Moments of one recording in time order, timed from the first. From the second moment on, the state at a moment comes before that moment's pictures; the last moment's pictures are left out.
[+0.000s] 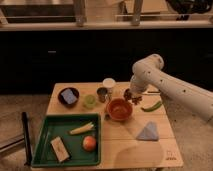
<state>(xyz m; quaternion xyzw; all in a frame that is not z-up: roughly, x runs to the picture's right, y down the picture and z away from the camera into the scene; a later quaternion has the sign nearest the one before) 0.171 0.021 0.801 -0.22 -0.05 -0.09 0.97</state>
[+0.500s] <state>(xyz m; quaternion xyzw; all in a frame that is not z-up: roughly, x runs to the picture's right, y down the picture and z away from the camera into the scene) 0.154 0.018 0.806 -0.22 -0.06 -0.11 0.97</state>
